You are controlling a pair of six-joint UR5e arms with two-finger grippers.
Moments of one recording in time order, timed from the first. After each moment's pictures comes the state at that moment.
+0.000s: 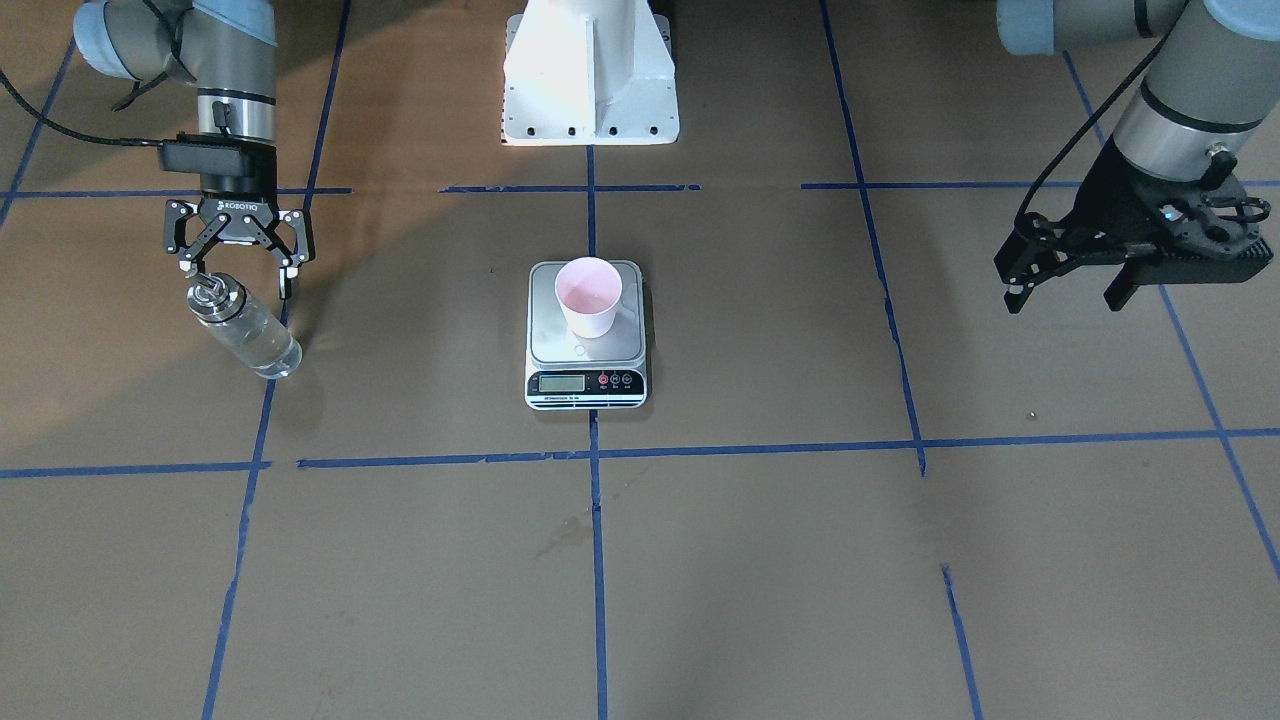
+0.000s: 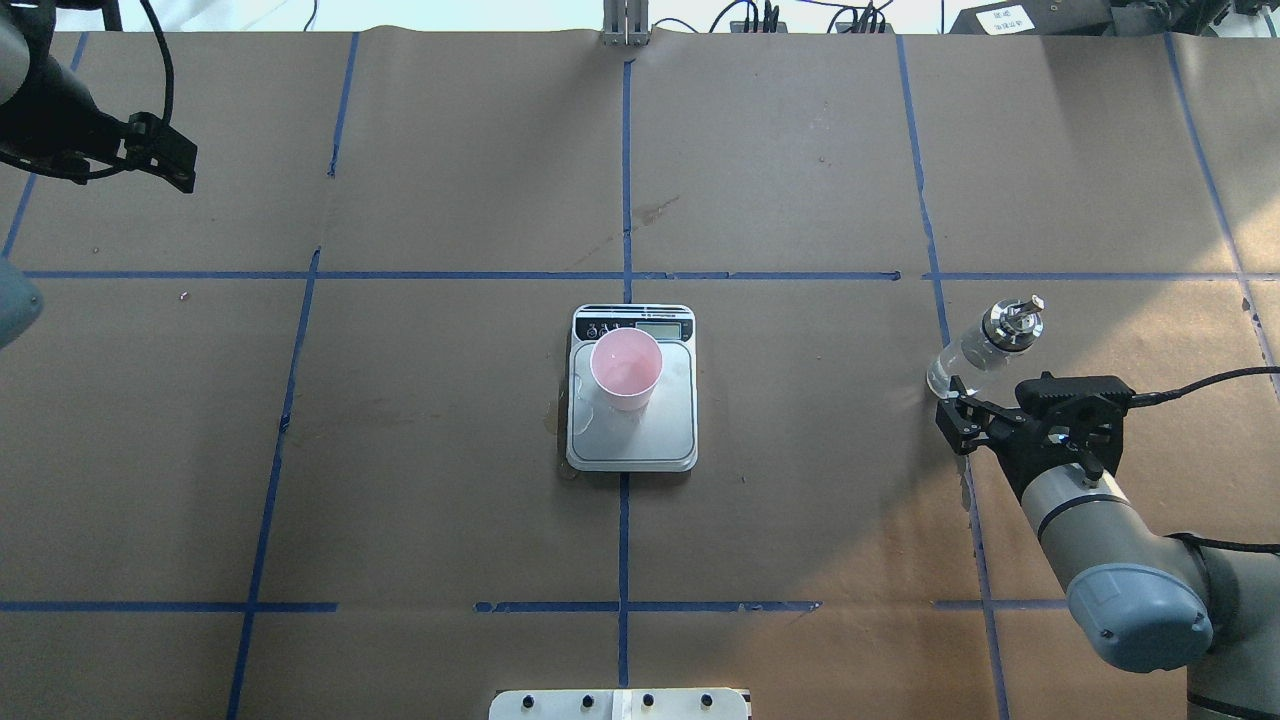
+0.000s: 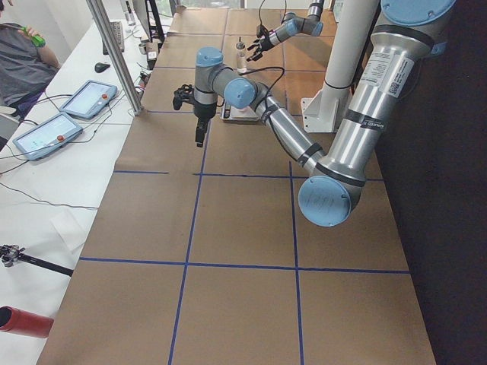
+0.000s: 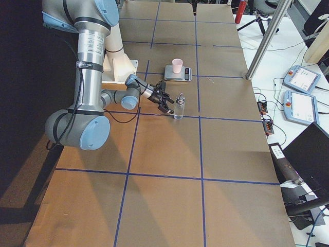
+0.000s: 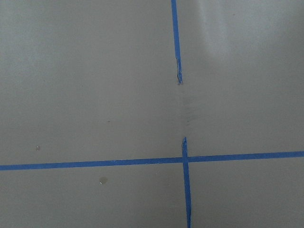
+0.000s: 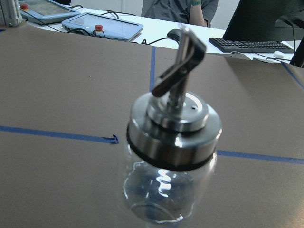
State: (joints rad) left arm -1.08 -1.92 -1.99 -1.39 -2.07 -0.67; right arm 0.23 -1.73 1.96 -1.01 0.78 1.33
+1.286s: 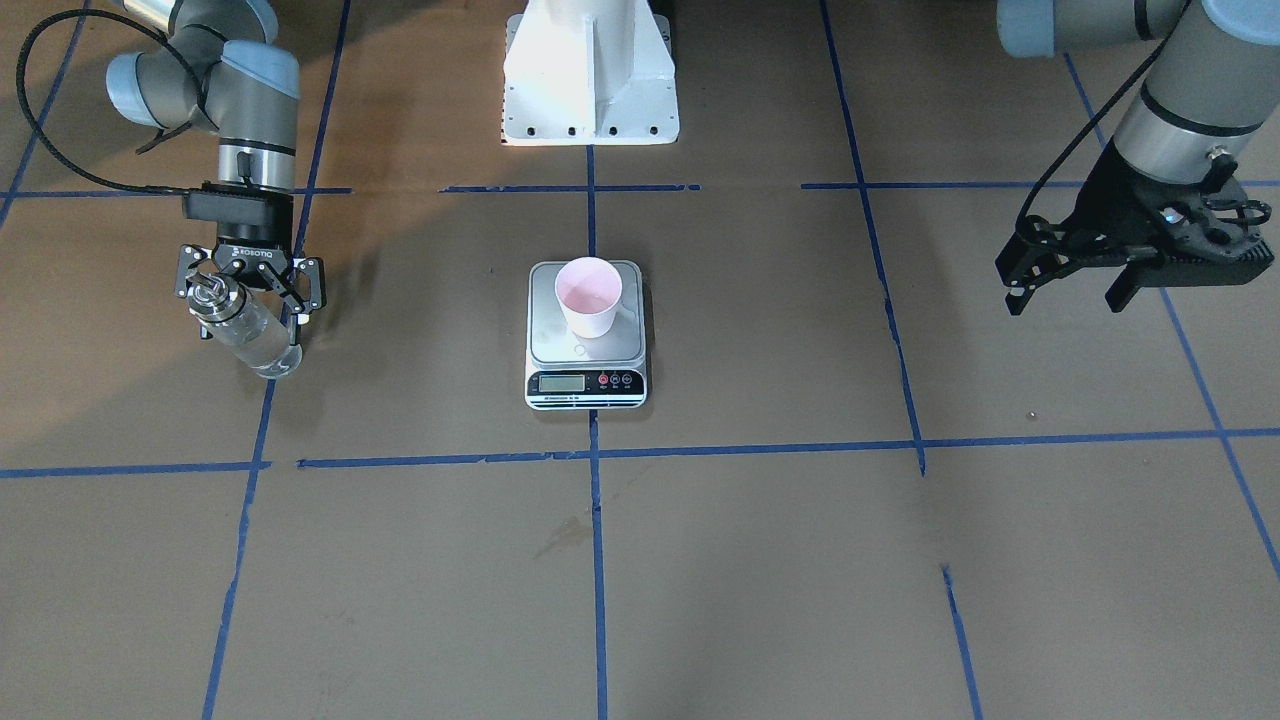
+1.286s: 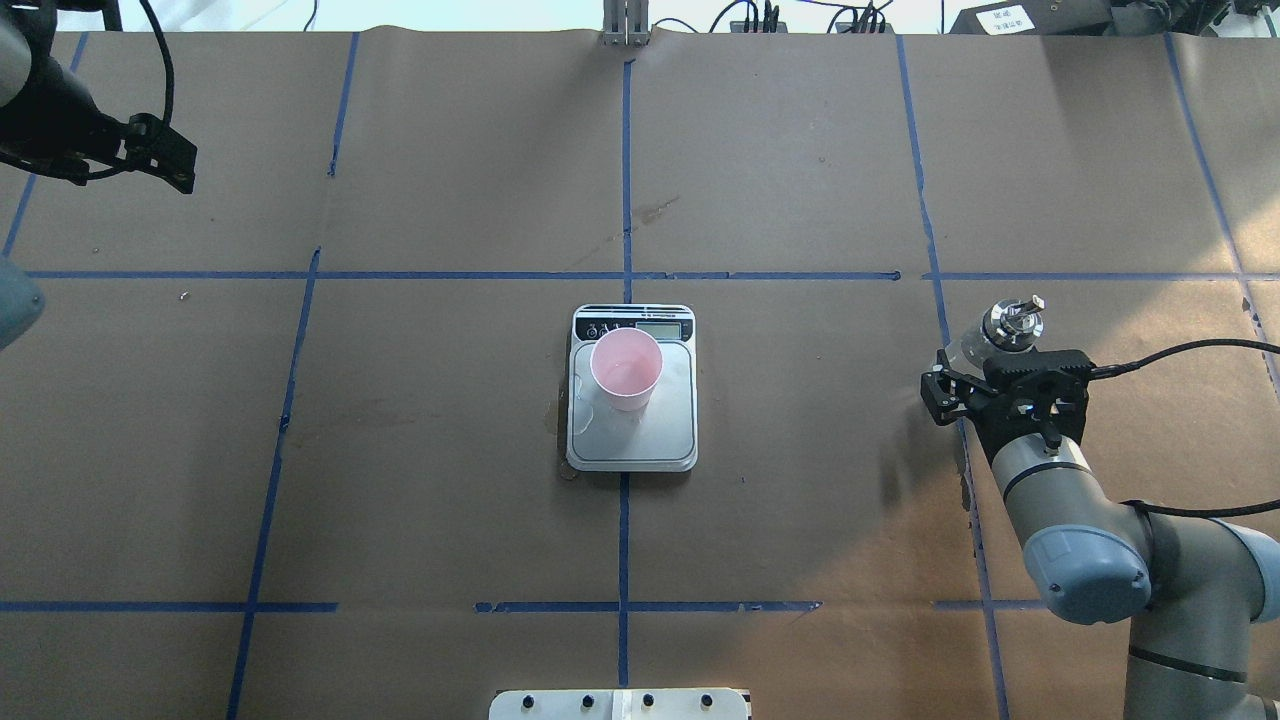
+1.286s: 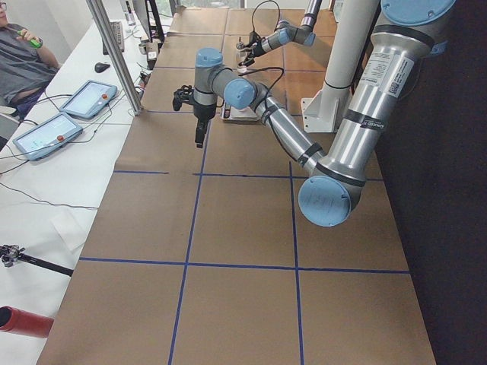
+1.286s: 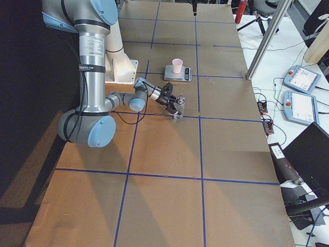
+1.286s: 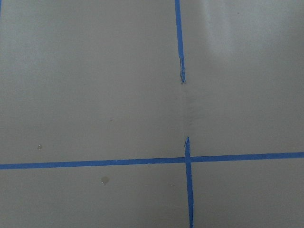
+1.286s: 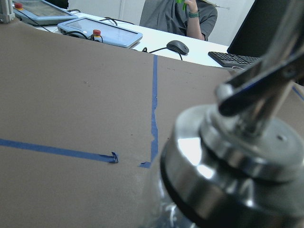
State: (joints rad) left arm -1.08 -1.92 -1.98 -1.39 -2.06 -0.68; right arm 0.31 -1.60 1.82 -0.99 0.78 1.24
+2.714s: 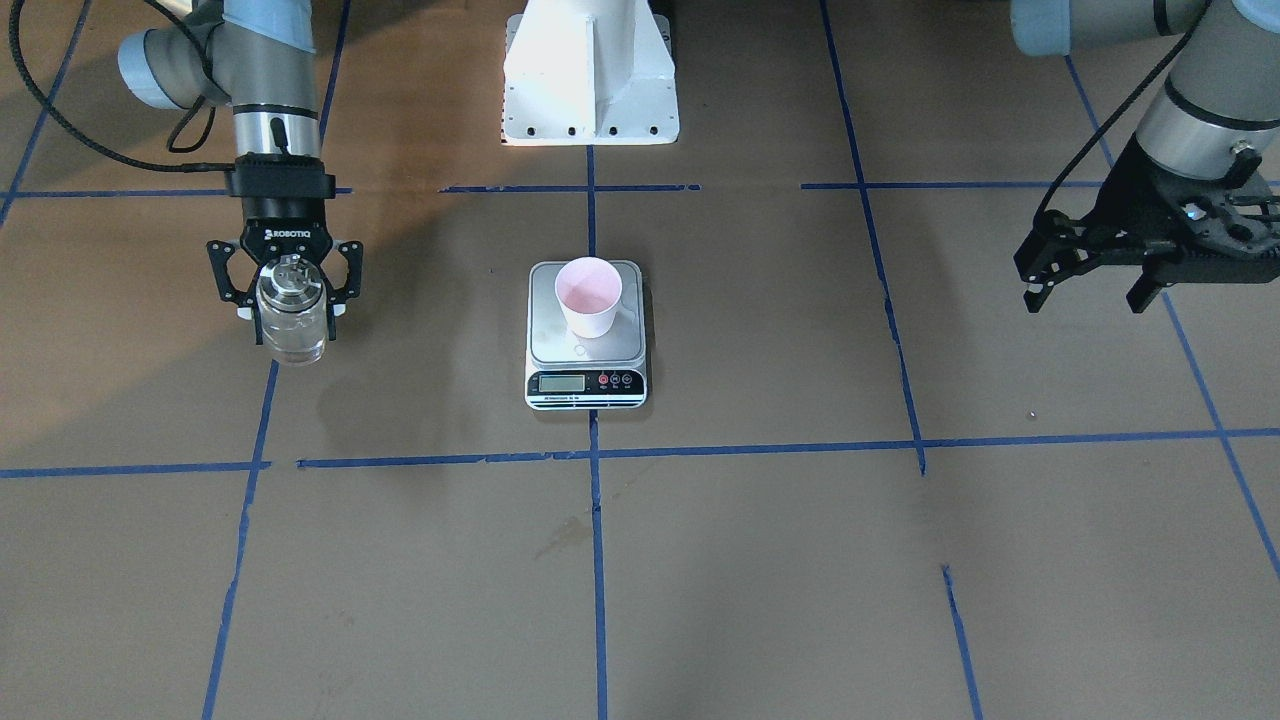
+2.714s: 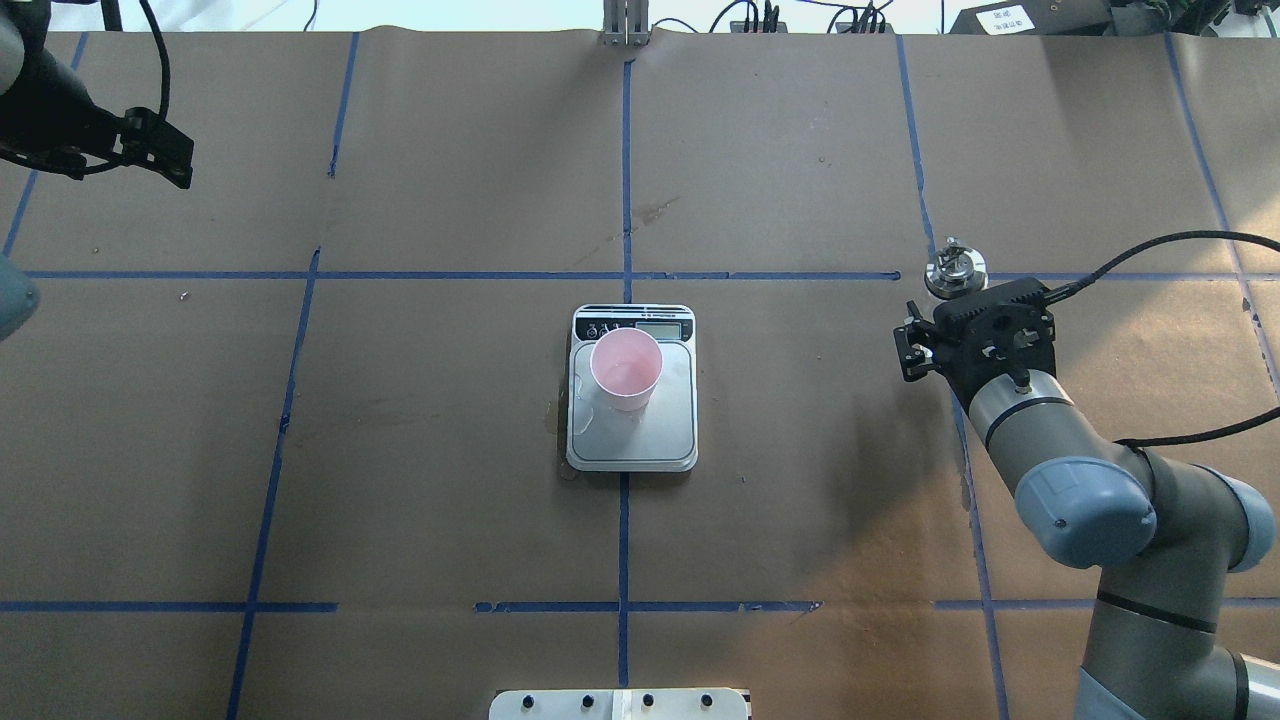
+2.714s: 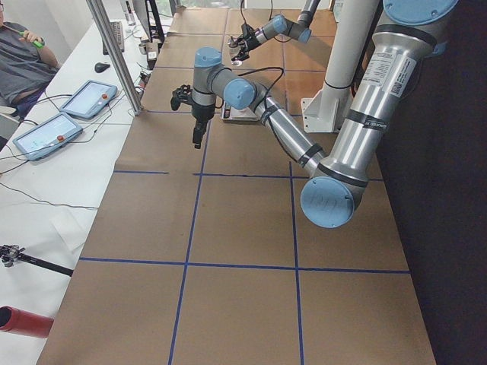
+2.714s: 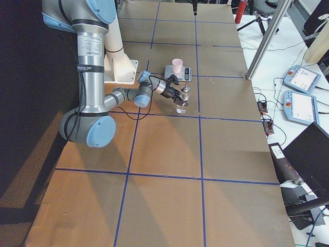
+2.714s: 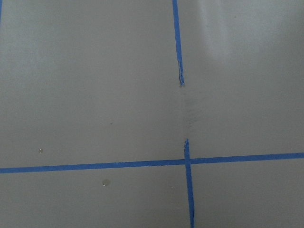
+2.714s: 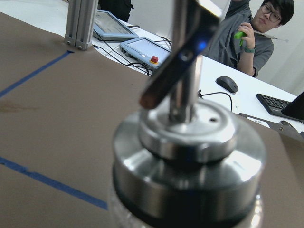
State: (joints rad) left arm -1.13 -1.89 -1.99 -1.39 -2.07 -0.54; right arm 0.39 -1.46 1.96 -1.06 0.89 0.82
